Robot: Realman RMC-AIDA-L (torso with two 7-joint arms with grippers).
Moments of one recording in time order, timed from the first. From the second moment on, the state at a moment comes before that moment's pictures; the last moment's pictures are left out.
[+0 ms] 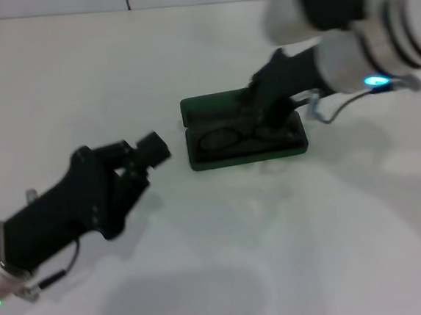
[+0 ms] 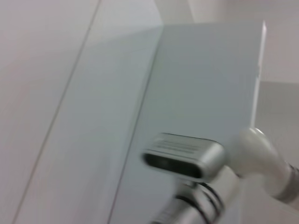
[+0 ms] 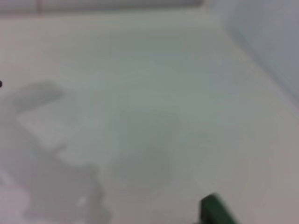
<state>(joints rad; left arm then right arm) -0.32 -2.02 1.34 0.15 0.93 1.95 -0.85 0.67 2.03 -1.74 -1.44 -2.29 -1.12 2.41</state>
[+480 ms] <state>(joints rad) -0.49 -1.88 1.27 0.29 0.97 1.71 -1.09 0.21 2.02 -1.46 -1.58 -1.63 -1.13 1.97</state>
